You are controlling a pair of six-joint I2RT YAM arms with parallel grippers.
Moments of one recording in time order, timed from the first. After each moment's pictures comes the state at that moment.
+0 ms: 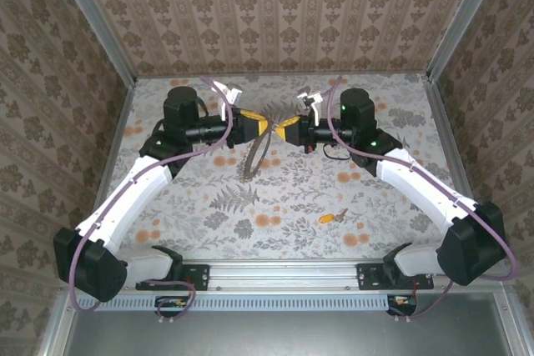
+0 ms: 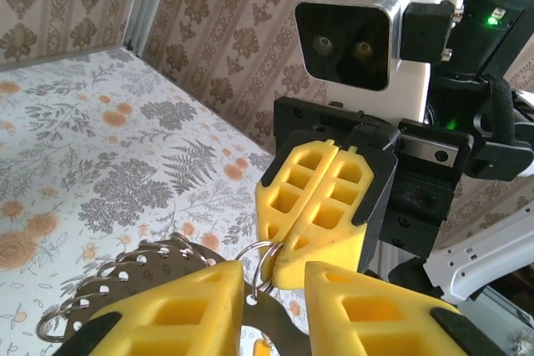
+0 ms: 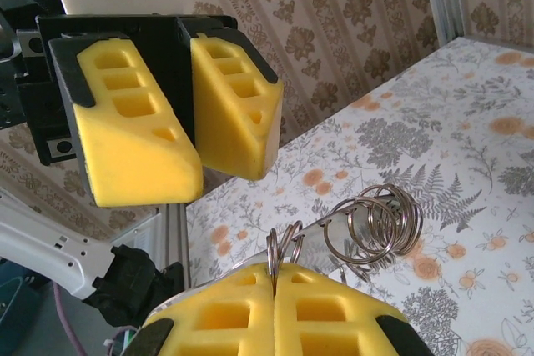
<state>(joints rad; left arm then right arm) -0.49 1.23 1.11 -0.12 0.88 -0.32 0.46 1.34 1.08 0.03 -0.82 0.27</state>
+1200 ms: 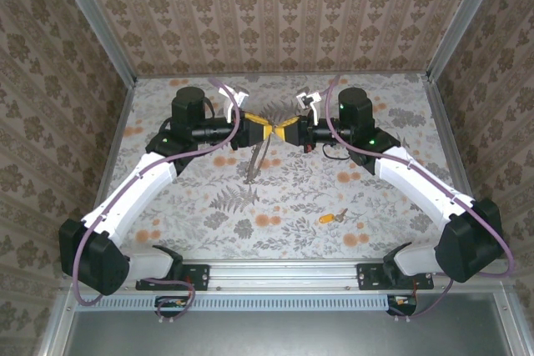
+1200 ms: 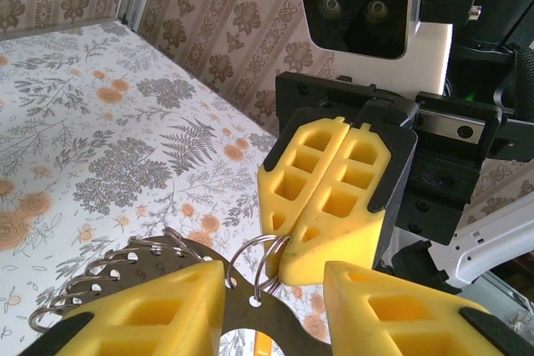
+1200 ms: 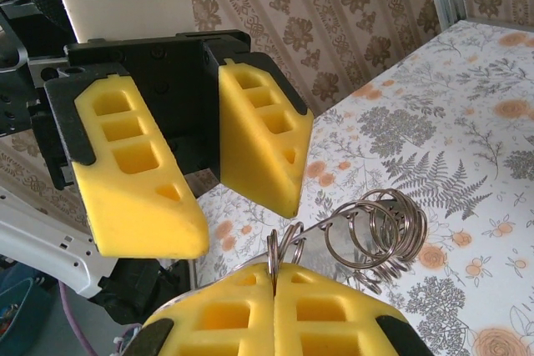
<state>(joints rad) -0.50 1.27 1.11 -0.15 0.88 -0.29 0.46 1.36 1.09 0.02 -0.82 0.29</state>
